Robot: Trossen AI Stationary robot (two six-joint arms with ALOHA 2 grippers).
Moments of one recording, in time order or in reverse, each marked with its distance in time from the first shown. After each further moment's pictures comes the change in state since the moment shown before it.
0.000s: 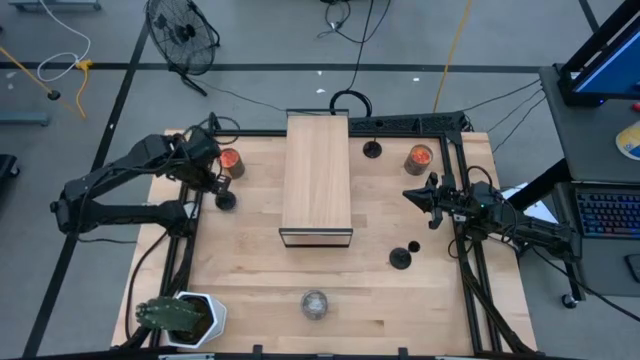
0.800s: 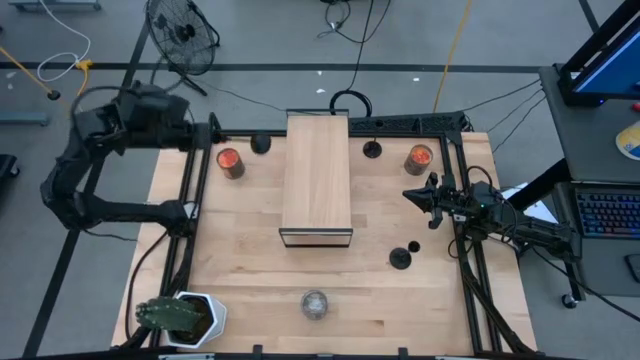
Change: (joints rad) left arm 0.000 0.096 0.624 0.162 0.021 -0.097; right arm 0.000 0.000 0.000 0.000 0.003 0.000
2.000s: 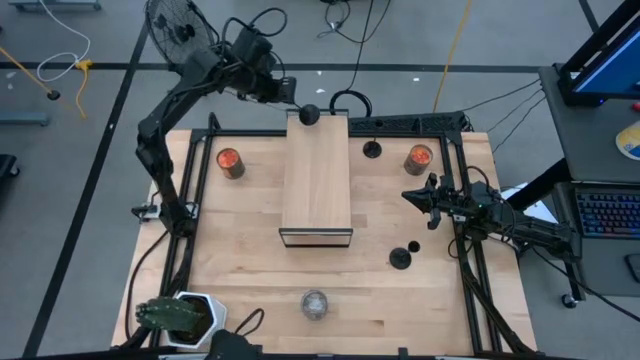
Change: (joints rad) left arm 0.191 0.765 0.541 0.027 0.137 0.192; right arm 0.000 0.001 0.000 -0.044 -0.001 0.000
